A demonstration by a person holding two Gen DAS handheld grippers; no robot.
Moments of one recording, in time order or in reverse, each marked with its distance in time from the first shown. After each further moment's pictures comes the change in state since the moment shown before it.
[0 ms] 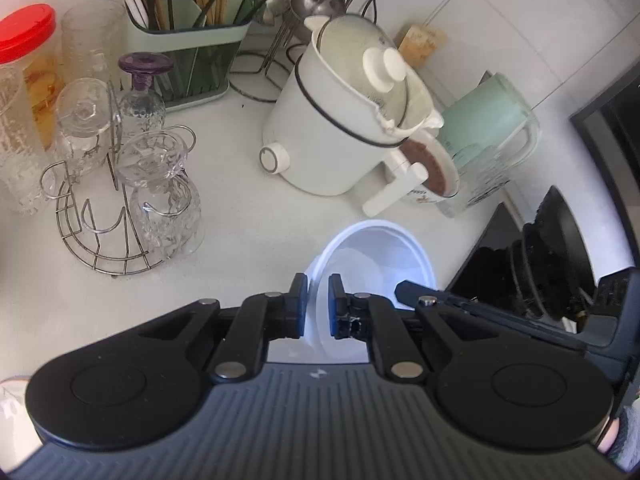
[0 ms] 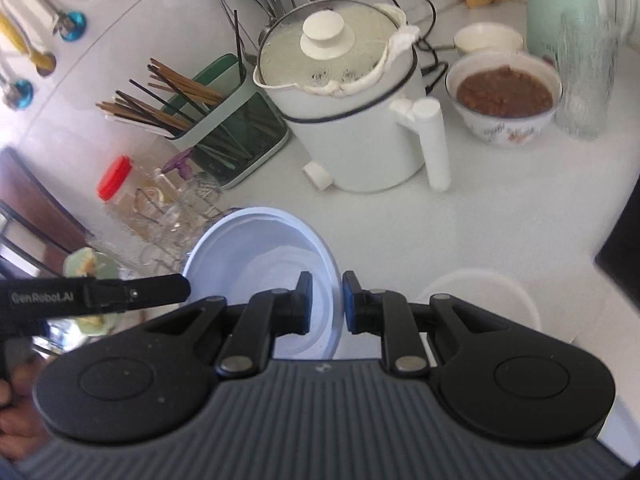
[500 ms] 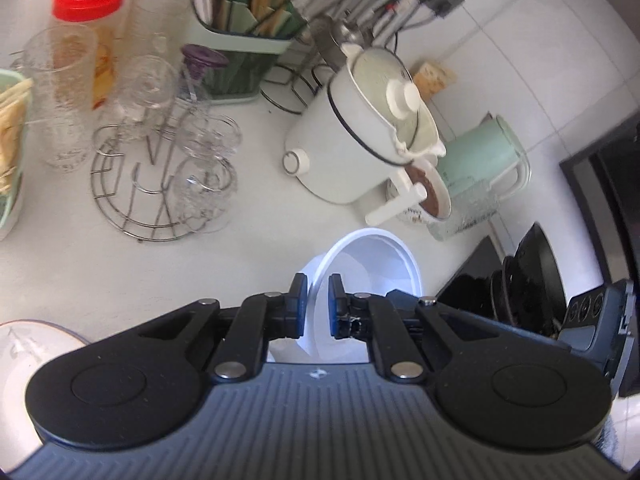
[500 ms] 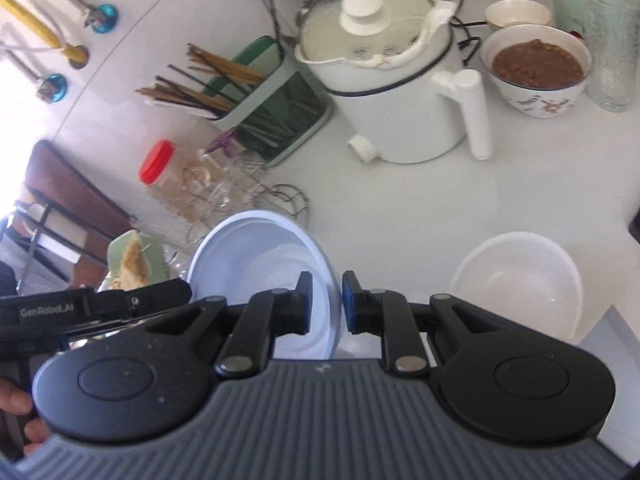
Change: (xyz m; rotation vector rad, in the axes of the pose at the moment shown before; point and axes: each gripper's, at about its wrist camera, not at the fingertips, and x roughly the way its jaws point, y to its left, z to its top) left arm -0.049 0.034 -0.029 -0.140 -0.070 -0.037; right arm -0.007 0.021 -0.013 -0.006 0.054 0.104
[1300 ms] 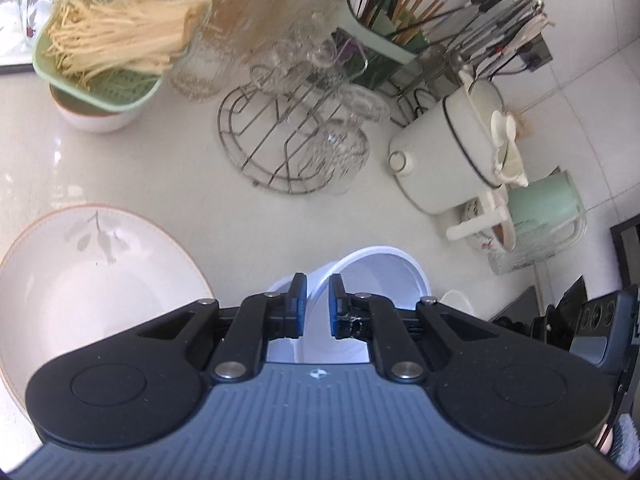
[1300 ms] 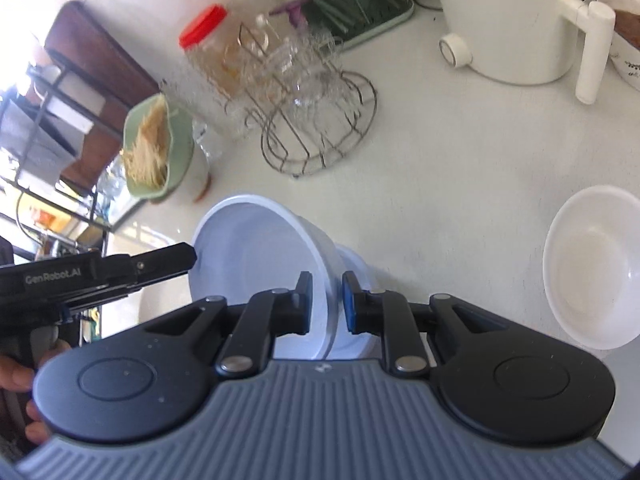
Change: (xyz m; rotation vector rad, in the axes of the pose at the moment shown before) left arm -0.023 0.073 -0.070 -0.228 -0.075 0.146; right arm 0.063 0.041 -0.041 -0.206 0.283 0.050
